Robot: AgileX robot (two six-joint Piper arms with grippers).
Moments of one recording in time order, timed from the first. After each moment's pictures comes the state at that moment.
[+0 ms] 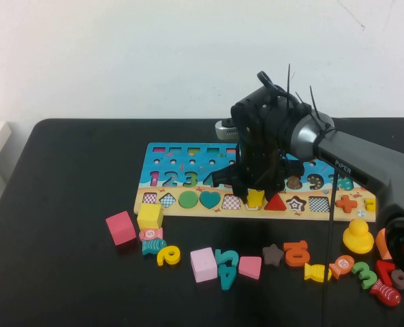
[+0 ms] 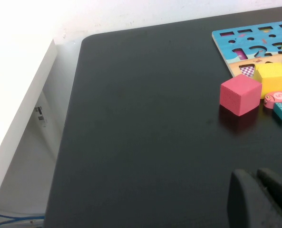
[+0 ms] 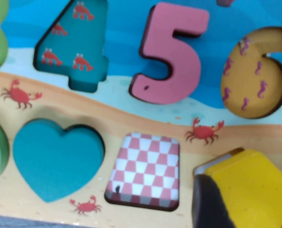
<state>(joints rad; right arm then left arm) 0.57 2.48 -2.18 -0.15 1.16 0.51 -0.10 -0.01 0.02 -0.01 0.36 0.03</state>
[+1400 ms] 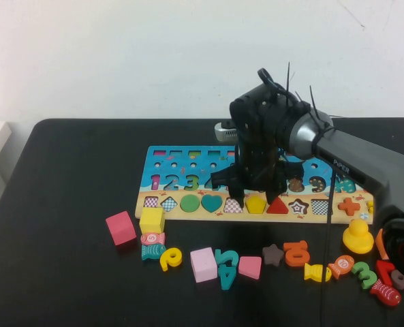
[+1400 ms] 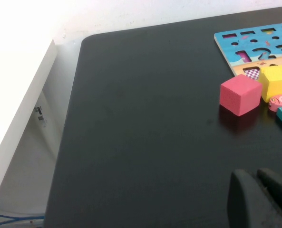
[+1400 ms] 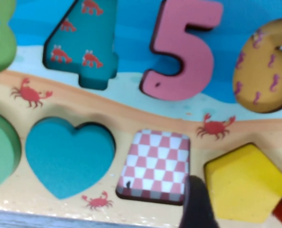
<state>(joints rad) 0.57 2.49 -2.22 -0.11 1.22 0.51 -0.10 -0.01 0.02 -0.01 0.36 0.03</state>
